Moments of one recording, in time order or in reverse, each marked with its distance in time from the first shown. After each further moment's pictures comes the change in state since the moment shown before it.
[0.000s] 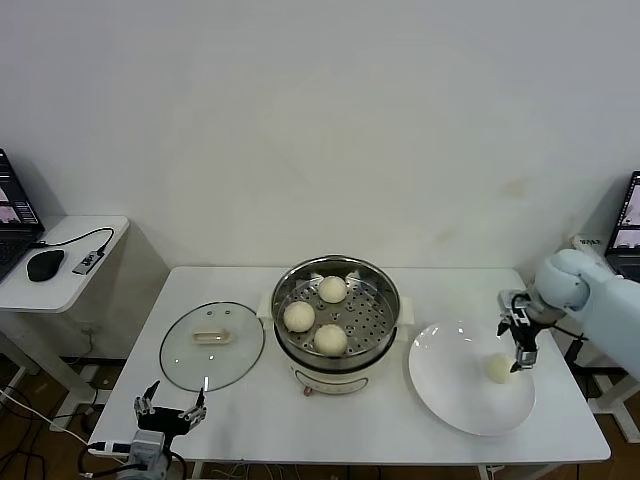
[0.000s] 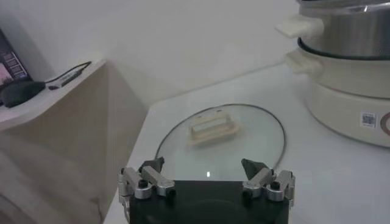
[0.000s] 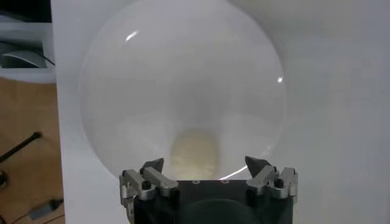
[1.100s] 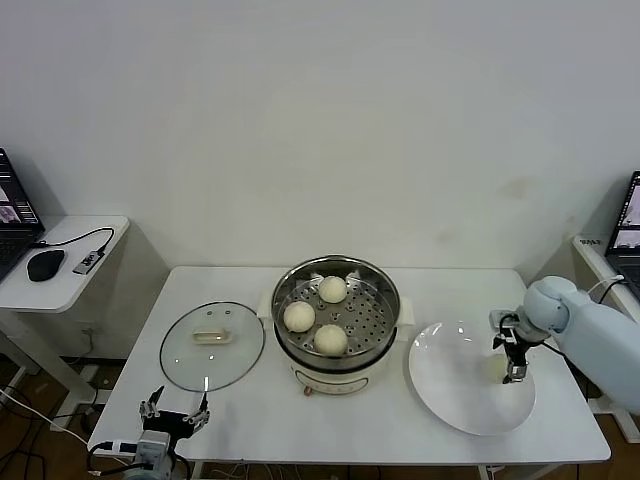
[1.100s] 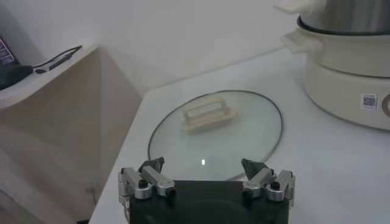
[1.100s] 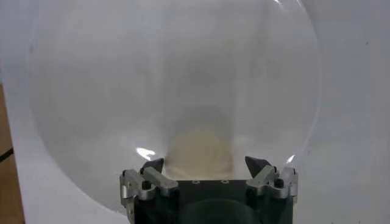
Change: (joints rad) left arm -0.018 0.000 0.010 0.053 0.000 -0.001 -0.002; right arm -0.154 0.093 0.121 -0.127 -0.097 0.027 0.076
